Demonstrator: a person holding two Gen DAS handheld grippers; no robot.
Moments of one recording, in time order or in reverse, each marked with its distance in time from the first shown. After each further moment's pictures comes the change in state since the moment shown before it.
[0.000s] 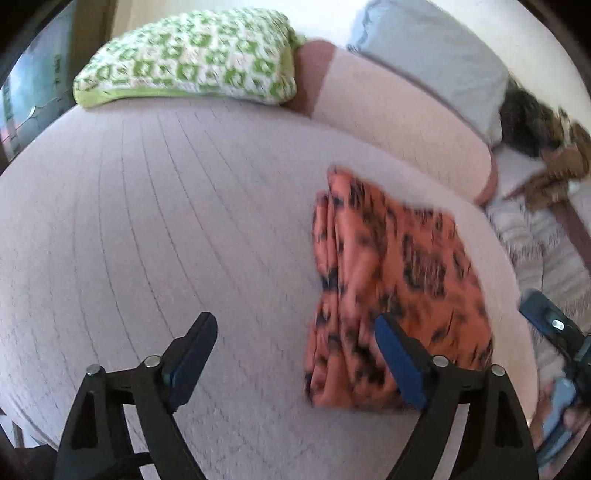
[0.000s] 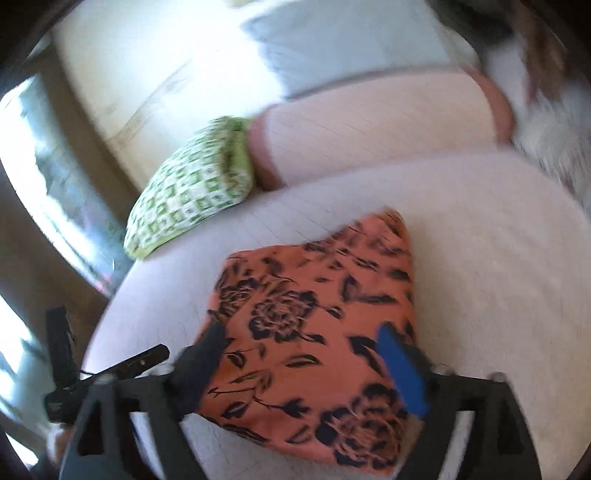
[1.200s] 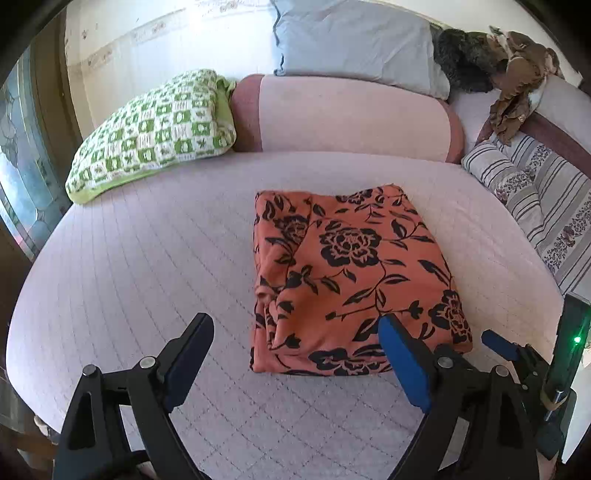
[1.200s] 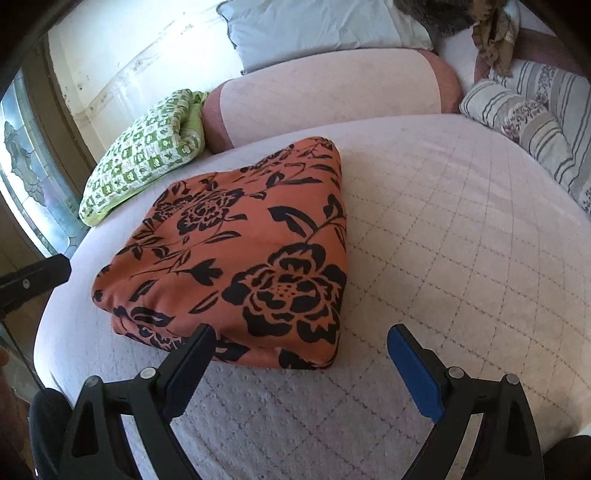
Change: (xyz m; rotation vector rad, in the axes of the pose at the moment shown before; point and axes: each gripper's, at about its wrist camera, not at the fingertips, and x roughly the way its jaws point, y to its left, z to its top) left arm -0.066 -0.106 -0.026 0.303 -0.151 0.143; right arm 0.001 -0.034 -0.096 0.059 0.033 -0.187
